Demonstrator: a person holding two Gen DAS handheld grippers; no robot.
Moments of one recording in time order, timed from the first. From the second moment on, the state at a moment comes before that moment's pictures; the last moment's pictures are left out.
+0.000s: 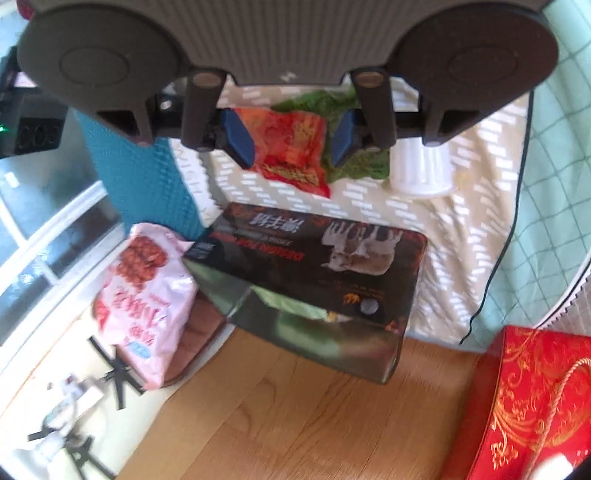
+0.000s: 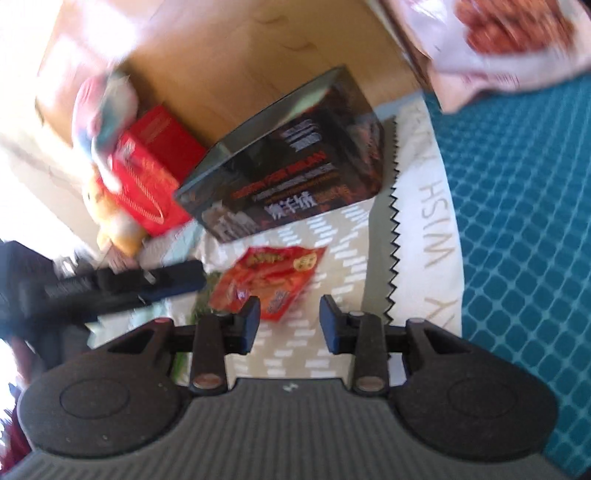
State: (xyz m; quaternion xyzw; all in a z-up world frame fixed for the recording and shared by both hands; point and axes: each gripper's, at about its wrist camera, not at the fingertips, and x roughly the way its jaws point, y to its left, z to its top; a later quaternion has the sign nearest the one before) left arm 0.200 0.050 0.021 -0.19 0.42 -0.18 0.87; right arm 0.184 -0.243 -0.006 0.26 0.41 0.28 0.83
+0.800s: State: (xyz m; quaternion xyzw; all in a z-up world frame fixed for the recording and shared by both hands) left arm 0.189 -0.066 0.006 -0.15 0.45 -0.30 0.83; right arm 0.133 -0.335 0.001 0.30 0.38 0.20 0.85
